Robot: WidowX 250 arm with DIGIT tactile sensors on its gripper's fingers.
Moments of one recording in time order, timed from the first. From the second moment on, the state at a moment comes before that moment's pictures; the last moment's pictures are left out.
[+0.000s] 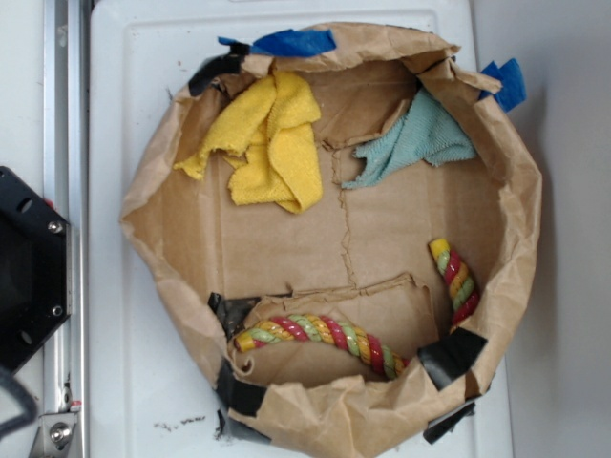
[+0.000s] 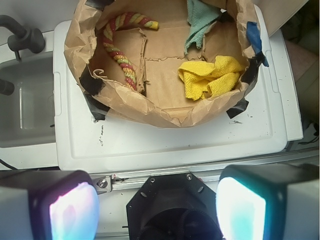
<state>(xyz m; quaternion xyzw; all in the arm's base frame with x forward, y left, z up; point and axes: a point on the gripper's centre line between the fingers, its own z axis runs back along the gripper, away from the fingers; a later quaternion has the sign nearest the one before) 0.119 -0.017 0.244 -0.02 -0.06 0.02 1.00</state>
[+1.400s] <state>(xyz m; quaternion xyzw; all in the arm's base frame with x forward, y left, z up) 0.237 0.028 0.134 -0.03 -0.05 -0.23 0.97</state>
